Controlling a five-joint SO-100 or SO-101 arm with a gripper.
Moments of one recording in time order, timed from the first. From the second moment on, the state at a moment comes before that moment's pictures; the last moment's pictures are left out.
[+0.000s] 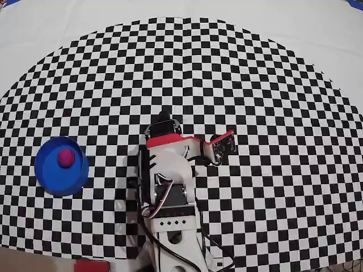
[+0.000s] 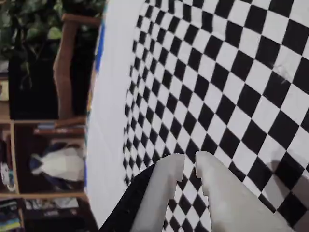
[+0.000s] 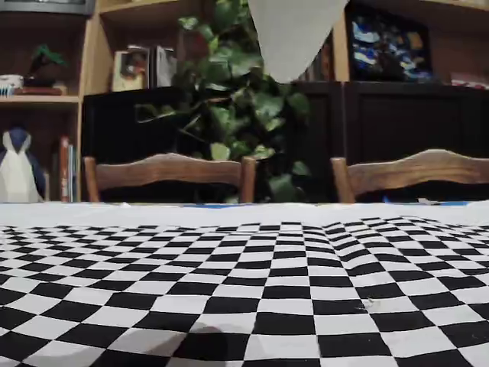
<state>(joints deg) -3.5 183.3 176.6 31.0 -14.0</state>
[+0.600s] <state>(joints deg) -1.8 184.8 177.9 41.7 -8.8</state>
